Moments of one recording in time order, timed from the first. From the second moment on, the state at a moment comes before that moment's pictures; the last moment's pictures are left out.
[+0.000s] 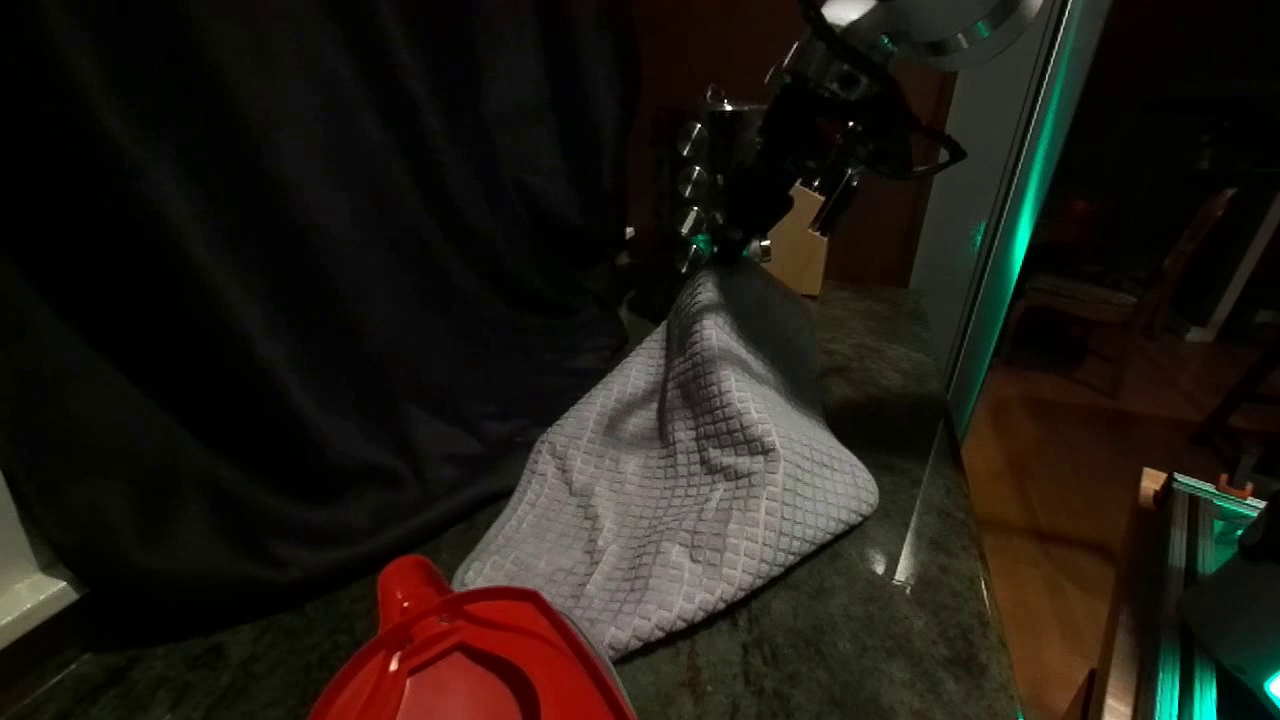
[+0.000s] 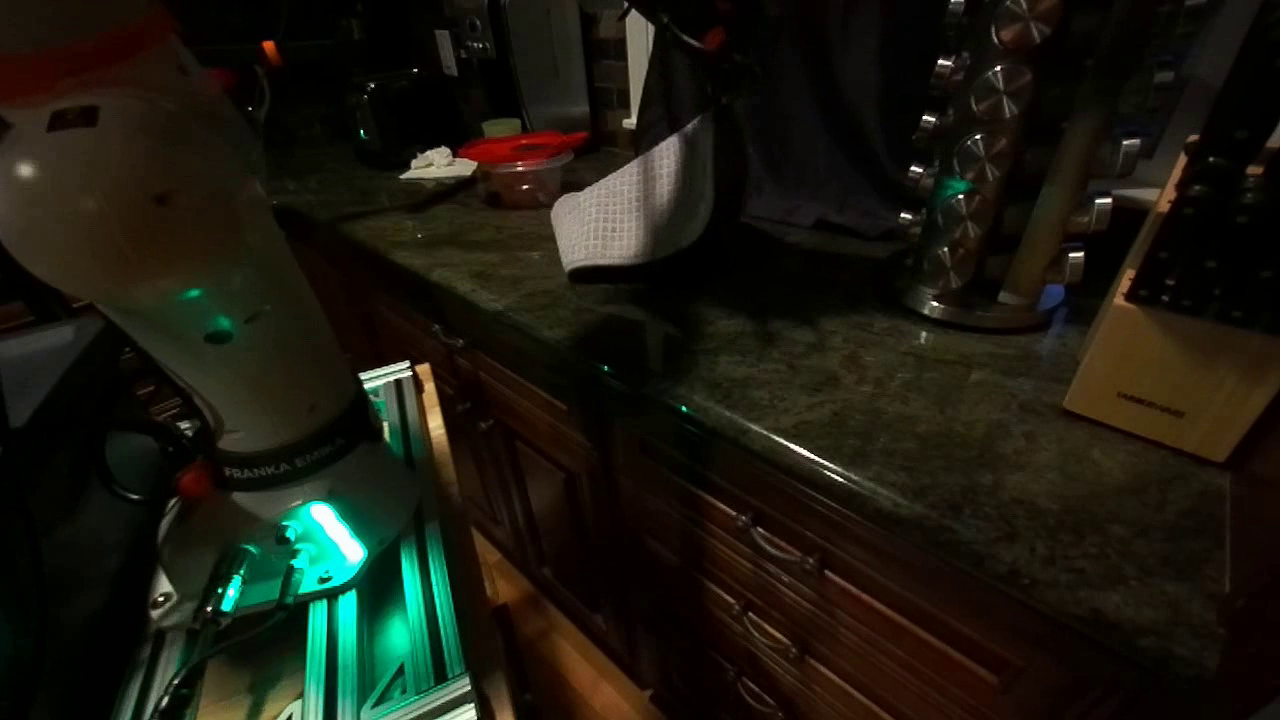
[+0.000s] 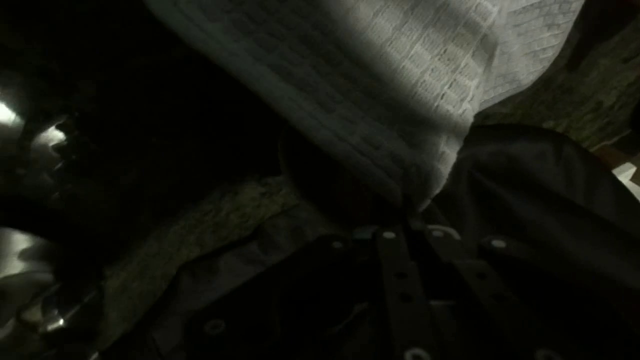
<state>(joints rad) 0.09 -0.26 0.05 -2.39 0.62 2.38 -0.42</state>
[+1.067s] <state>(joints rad) -0.13 -0.25 0.07 -2.77 -0.17 3.19 -0.50</state>
